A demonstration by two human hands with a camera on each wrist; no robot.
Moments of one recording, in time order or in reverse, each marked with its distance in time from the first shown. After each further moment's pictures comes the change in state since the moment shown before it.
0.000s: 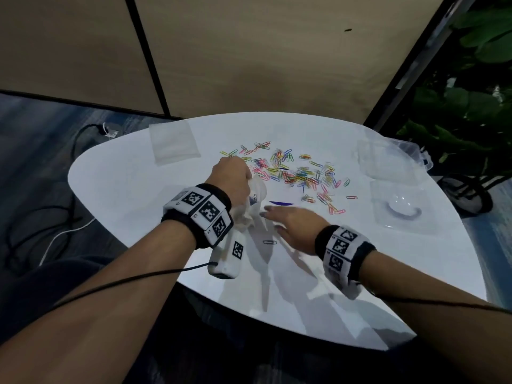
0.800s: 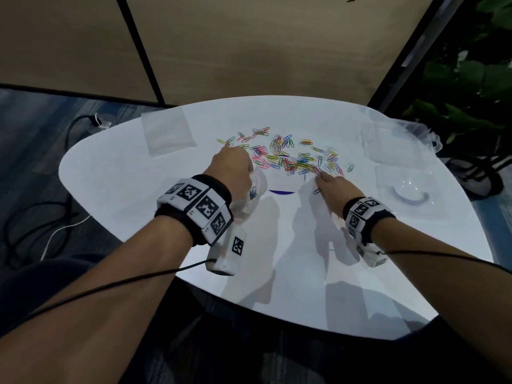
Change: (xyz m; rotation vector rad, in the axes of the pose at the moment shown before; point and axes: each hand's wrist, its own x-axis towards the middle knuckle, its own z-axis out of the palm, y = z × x) left_hand 0.001 0.007 0.005 0.105 -0.070 0.016; right_hand 0.020 0.145 0.036 -0.319 0.028 0.355
